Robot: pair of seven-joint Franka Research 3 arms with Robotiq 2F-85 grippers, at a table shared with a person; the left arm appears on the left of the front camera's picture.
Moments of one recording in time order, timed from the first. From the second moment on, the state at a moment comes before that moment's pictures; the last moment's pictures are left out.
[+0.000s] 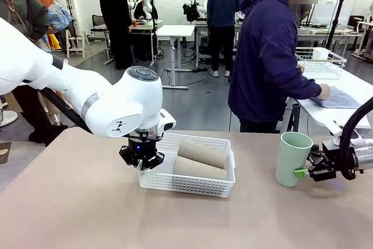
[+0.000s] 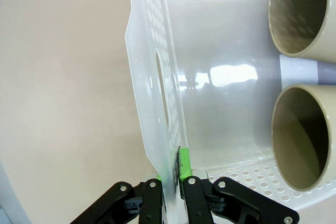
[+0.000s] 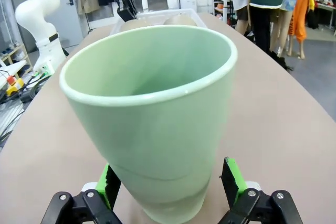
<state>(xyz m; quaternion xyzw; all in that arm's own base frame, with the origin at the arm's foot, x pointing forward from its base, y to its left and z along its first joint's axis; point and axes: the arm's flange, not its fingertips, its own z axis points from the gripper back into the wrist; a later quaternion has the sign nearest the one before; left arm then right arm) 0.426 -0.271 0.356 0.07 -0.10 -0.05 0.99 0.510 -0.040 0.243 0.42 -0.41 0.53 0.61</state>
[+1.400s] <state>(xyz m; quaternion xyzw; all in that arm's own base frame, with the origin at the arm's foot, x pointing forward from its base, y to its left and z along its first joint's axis) 0.426 -0.271 0.356 0.07 -0.10 -0.05 0.99 0.523 -0.016 0.235 0.46 -0.40 0.54 0.58</state>
